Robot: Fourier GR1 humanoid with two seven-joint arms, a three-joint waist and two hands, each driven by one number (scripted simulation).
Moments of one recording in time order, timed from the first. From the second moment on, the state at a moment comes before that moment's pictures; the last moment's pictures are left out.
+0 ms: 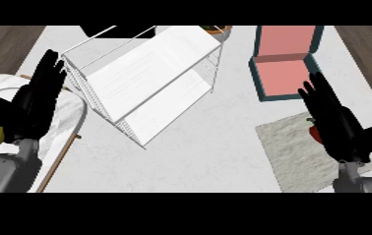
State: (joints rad) left arm -0.20 0.51 -0.14 -1.57 0.41 0.33 0.13; right arm -0.06 -0.34 0.05 -1.62 -0.46 -0.10 0.11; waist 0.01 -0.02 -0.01
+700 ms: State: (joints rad) left arm -0.05 0.48 -0.34 -1.45 0.28 0.21 0.04; right arm -0.03 -0.74 -0.25 -1.13 -0.26 0.03 -0.16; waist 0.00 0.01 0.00
